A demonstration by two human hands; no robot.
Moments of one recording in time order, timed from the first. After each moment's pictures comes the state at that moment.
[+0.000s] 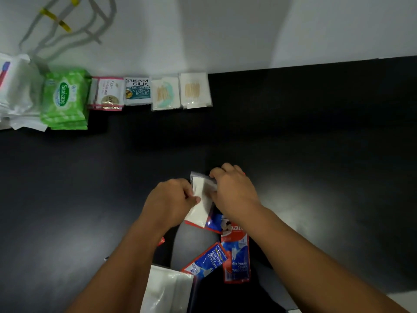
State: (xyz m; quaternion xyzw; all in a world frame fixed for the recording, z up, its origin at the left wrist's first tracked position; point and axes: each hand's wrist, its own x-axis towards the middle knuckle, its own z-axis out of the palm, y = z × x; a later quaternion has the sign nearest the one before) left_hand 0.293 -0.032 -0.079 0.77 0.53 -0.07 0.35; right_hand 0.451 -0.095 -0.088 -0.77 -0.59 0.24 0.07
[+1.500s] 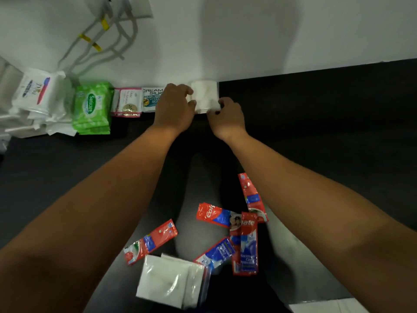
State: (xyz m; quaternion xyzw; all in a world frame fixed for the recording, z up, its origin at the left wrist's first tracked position) left_hand 0.359 0.117 -0.035 0.82 0.51 0.18 0.18; right_hand 0.484 0.044 -0.061 -0.80 -0.37 0.31 0.37
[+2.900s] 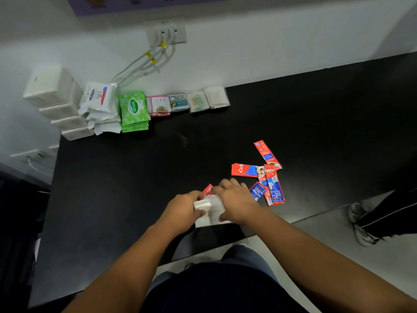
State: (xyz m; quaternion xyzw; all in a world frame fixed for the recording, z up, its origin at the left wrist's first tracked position) left_hand 0.093 -0.095 -0.073 0.85 0.39 -0.06 0.35; right_hand 0.266 -0.185 -0.062 -0.75 -0.63 0.20 -0.05
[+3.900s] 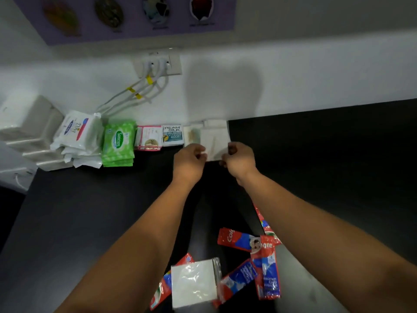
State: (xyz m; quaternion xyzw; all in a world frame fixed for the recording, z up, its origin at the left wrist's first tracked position) left_hand 0.314 0.081 -0.044 0.71 0.54 0.23 0.37; right_hand 0.445 0.017 -0.035 -0.75 -0.25 0.39 0.48
